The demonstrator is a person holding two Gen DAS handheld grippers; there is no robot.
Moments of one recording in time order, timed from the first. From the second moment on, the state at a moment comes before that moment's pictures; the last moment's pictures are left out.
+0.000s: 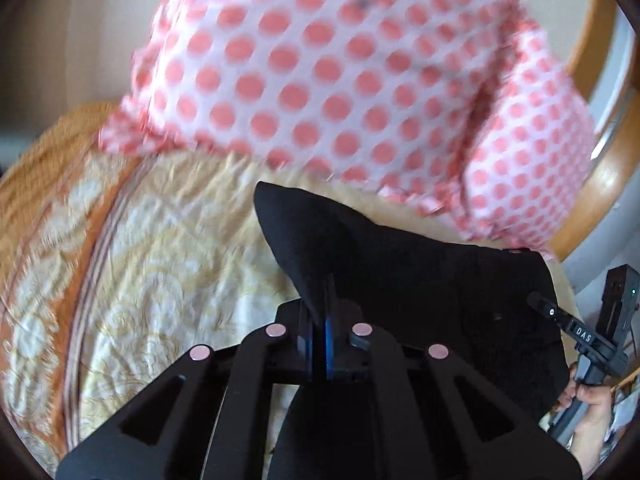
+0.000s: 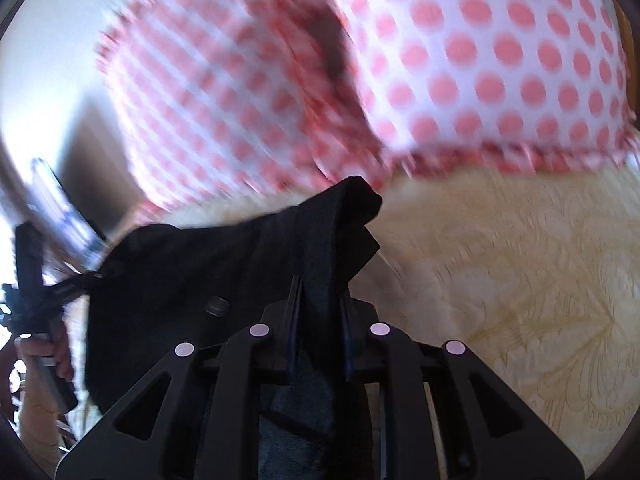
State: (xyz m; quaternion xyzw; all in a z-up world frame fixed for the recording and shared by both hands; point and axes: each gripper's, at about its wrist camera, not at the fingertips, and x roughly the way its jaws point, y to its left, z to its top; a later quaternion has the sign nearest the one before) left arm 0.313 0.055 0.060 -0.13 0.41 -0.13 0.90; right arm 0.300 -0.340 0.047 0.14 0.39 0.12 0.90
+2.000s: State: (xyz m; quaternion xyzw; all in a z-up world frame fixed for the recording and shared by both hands) left arm 0.068 0.008 0.015 0.00 0.36 -0.05 0.93; right arm 0.066 -0.205 0.007 0.01 0.31 0.02 0.95
